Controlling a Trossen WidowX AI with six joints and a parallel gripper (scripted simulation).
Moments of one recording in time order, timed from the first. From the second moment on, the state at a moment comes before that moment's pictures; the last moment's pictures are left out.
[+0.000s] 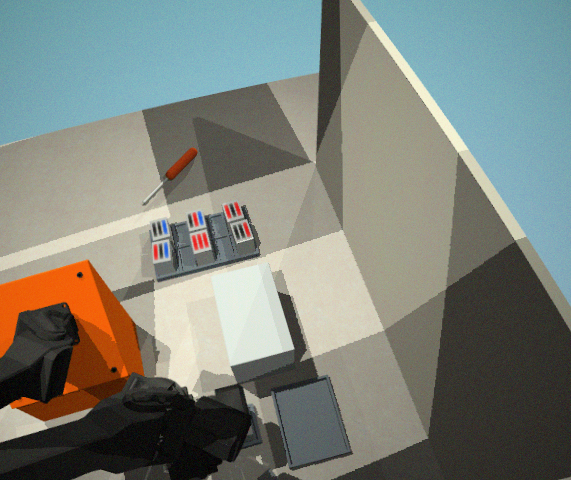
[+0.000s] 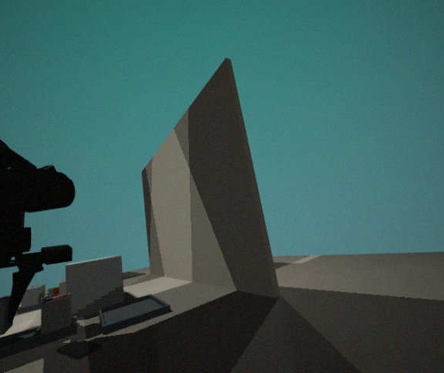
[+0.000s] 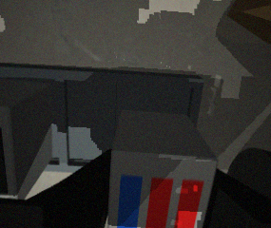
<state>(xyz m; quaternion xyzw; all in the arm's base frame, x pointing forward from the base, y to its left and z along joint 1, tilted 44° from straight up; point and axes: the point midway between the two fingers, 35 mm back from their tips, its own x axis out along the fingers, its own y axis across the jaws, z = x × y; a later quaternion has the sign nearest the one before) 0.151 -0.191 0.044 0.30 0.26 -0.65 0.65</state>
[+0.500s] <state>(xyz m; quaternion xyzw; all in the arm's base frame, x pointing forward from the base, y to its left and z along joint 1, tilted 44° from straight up) 0.148 -0.153 0.085 0.29 0.26 -0.65 0.65</state>
